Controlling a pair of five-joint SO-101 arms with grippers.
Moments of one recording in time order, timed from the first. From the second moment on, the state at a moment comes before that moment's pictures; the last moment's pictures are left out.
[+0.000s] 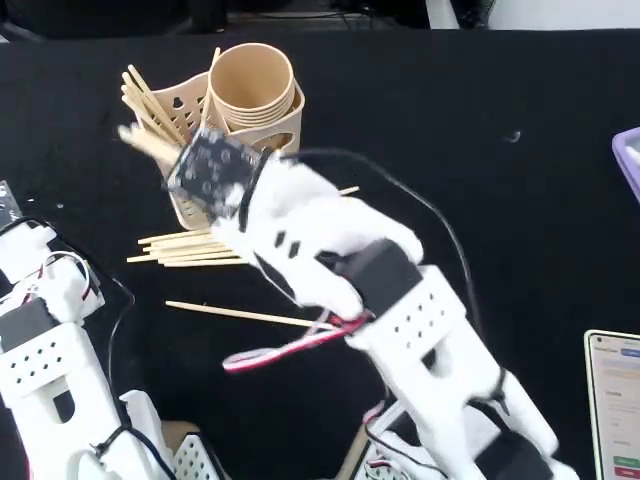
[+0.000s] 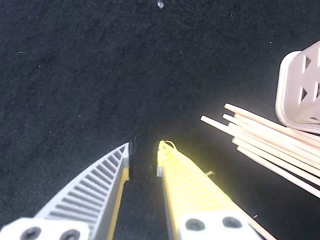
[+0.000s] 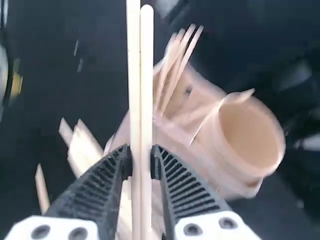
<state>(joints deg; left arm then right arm) -36.1 -55.8 58.0 58.9 1.5 -40.8 -30.4 12.9 53.4 24.7</state>
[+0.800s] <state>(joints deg) -36.1 -55.8 58.0 58.9 1.5 -37.6 7.3 -13.9 12.1 7.5</state>
